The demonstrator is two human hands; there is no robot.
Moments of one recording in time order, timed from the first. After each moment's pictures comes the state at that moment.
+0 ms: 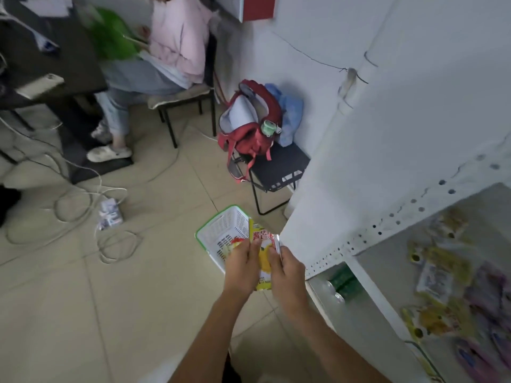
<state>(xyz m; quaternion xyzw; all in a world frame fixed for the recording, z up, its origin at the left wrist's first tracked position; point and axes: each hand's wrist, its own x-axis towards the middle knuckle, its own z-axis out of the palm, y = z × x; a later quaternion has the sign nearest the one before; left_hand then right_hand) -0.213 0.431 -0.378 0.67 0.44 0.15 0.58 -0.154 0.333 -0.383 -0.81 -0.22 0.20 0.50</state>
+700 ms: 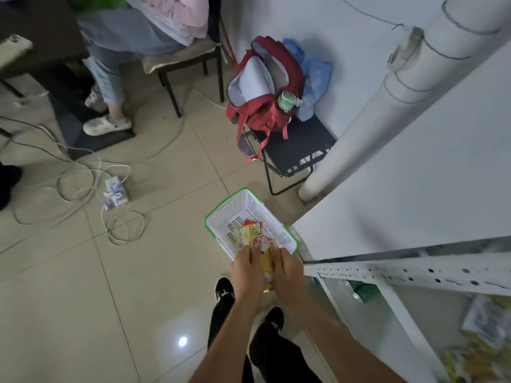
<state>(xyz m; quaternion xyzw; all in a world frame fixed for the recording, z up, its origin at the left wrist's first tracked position) -0.162 0.492 -0.444 0.57 0.59 0.10 0.56 -0.098 0.414 -0.454 -0.84 -0.16 0.31 0.42</state>
